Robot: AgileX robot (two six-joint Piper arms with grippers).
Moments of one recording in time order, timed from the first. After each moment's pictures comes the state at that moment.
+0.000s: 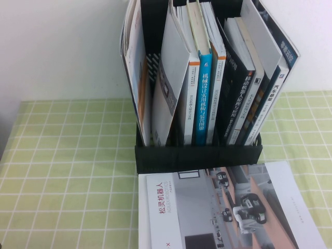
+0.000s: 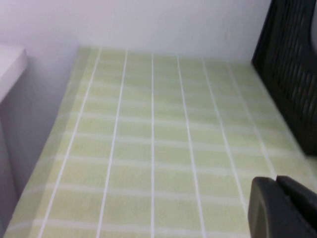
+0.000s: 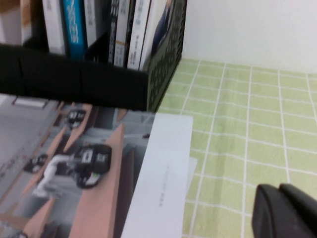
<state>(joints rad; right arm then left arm) 0.03 -0.01 0.03 0.53 0.41 -0.60 -0.05 -0.01 0.02 -0.11 0.34 -0.10</state>
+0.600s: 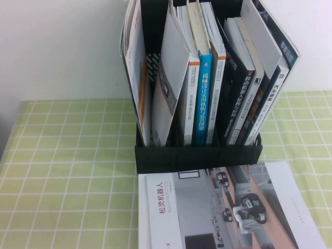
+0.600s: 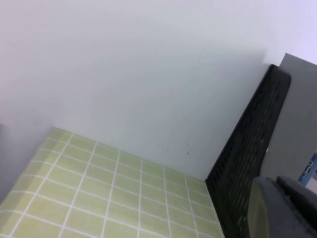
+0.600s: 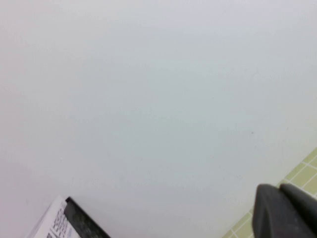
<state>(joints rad) 0.03 -0.01 0.03 1.28 -0.28 -0.60 -0.05 -0.01 0.02 -0.16 0.03 -0.33</state>
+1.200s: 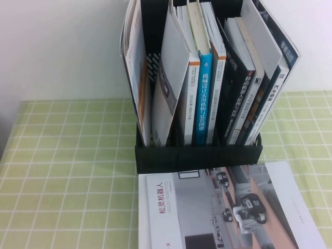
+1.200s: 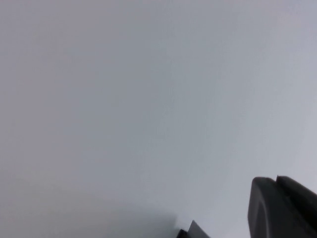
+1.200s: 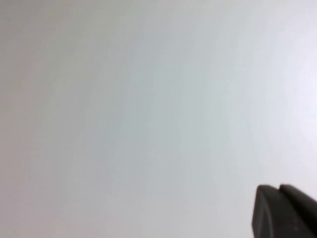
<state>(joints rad) 0.03 -0.01 -0.40 0.68 -0.23 -0.59 -0.05 -0.01 -0.09 -0.14 -0.29 -0.51</state>
